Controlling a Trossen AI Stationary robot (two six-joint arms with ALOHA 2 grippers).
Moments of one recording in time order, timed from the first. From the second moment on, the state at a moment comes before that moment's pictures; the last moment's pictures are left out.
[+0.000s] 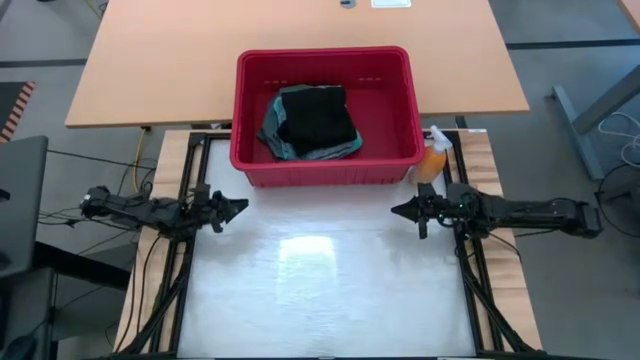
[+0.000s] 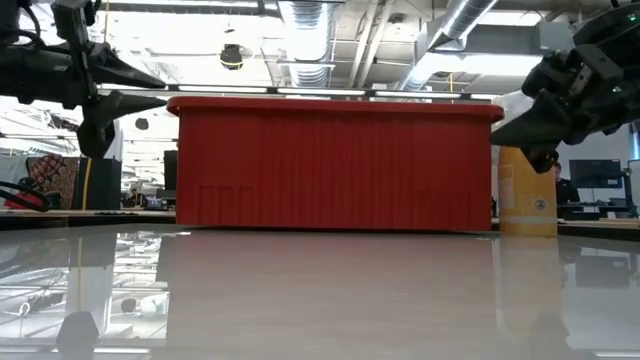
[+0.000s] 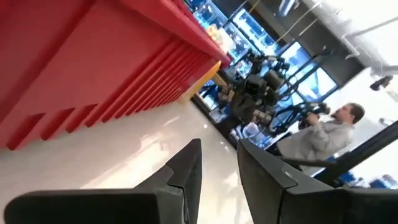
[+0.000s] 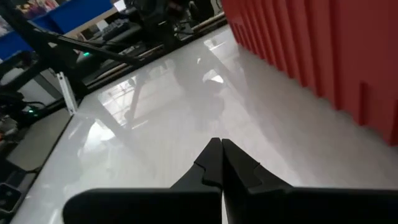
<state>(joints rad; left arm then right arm) -0.25 0.02 0.01 0.09 -0.58 -0.76 -0.16 0.37 0.07 0.05 -0.08 0.40</state>
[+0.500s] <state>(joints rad) -0.25 0.15 0.01 0.09 -0.64 -0.64 -0.21 0.31 0.07 0.03 -0.11 0.21</state>
